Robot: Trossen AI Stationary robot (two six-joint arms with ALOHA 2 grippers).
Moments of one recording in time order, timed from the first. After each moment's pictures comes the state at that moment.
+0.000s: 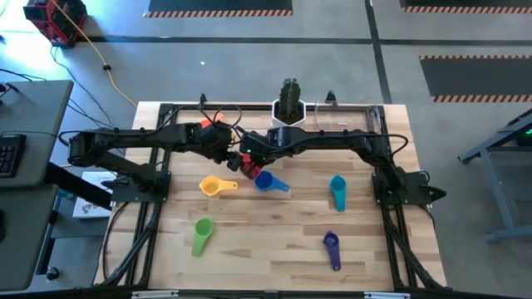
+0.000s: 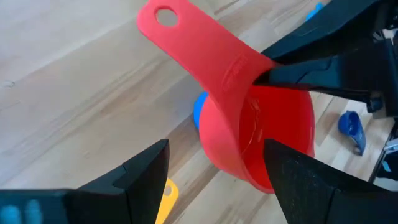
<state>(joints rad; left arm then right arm) 0.22 1.28 0.94 -0.57 0.08 -0.78 -0.07 2.14 2.00 -0.95 0.16 0.56</state>
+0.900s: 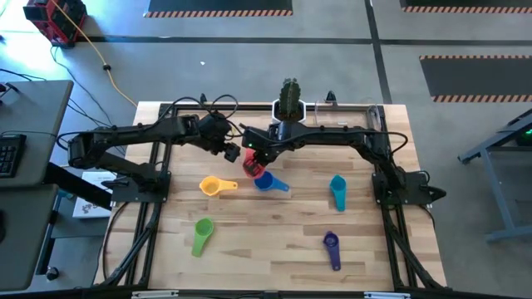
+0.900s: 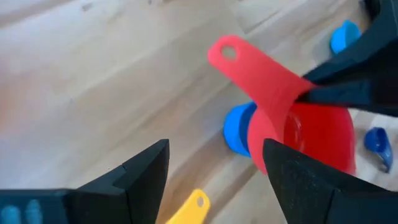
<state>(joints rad) 0.32 1.28 0.97 -0.64 0.06 -0.69 -0.11 2.14 2.00 -1.02 0.05 0.61</state>
